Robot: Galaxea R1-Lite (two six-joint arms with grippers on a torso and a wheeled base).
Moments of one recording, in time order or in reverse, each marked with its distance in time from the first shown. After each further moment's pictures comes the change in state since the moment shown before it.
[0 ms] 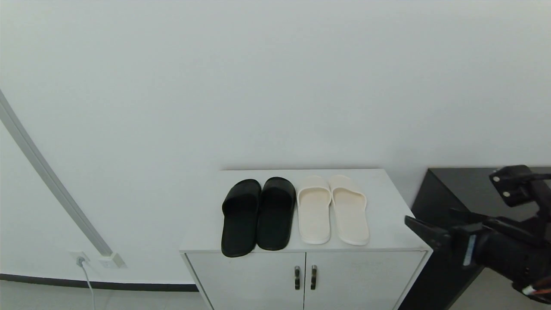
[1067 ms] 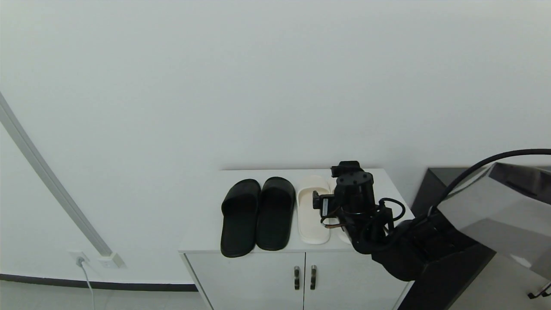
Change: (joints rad) left arm 0.000 0.000 0.000 0.000 -0.002 -0.001; right arm 0.097 0.869 -0.651 -0.197 -0.291 0.026
